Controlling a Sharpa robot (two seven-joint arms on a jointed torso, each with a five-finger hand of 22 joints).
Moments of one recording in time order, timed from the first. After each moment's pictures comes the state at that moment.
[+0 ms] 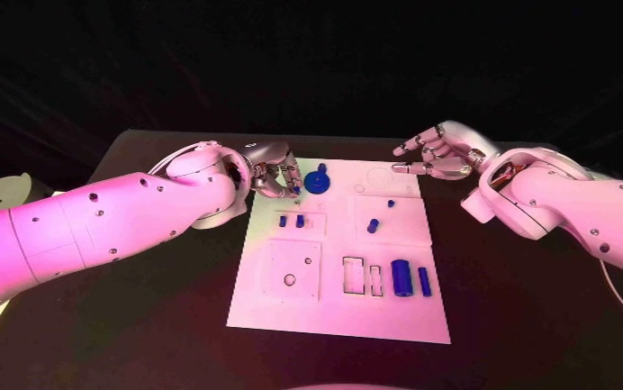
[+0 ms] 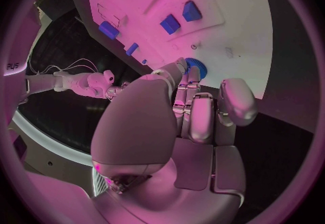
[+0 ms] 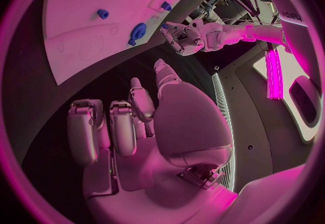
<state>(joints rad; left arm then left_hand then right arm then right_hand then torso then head) 1.24 -0.76 0.00 1.48 -1.37 -0.14 -0.19 1.49 -0.17 0.44 0.13 0.08 1.13 0.12 0.14 0.14 1.23 0.05 0.14 0.07 1.47 -0.03 1.35 1.16 0.11 1.46 0.07 1.14 1.15 1.22 -0.93 0.02 1.50 -0.99 -0.30 0.09 1.30 -0.08 0.01 0.16 0.24 1.01 0.14 0.07 0.07 1.39 0.05 1.13 1.30 1.47 -0.02 1.53 1.31 0.02 1.47 0.08 1.50 1.31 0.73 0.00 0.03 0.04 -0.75</state>
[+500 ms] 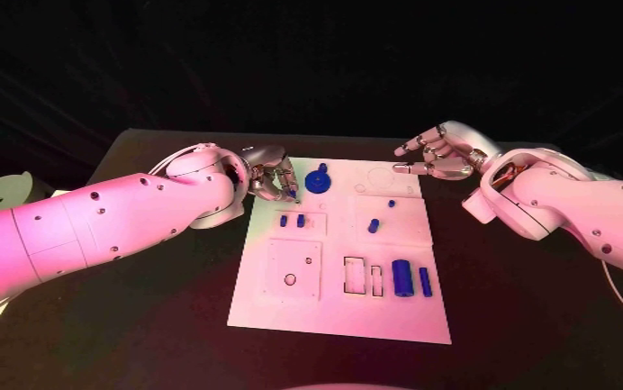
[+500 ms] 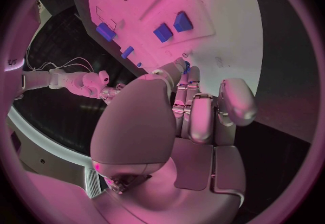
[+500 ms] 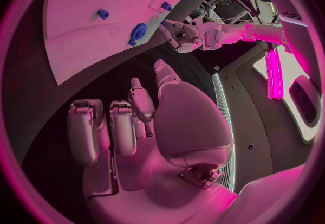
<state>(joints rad) 1.24 -0.76 -0.01 1.45 -1.34 -0.12 -0.22 1.48 -0.17 0.45 0.13 0.08 1.14 0.12 0.14 0.13 1.24 0.05 0.14 0.07 1.47 -0.03 1.35 1.15 0.11 1.46 0.07 1.14 1.15 1.22 -0.93 0.02 1.50 -0.99 -0.30 0.08 1.30 -0.08 0.01 0.16 0.24 1.01 0.14 0.07 0.07 1.39 0.05 1.13 1.30 1.47 -0.02 1.53 1.31 0.02 1.47 0.08 1.50 1.31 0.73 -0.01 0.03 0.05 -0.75</state>
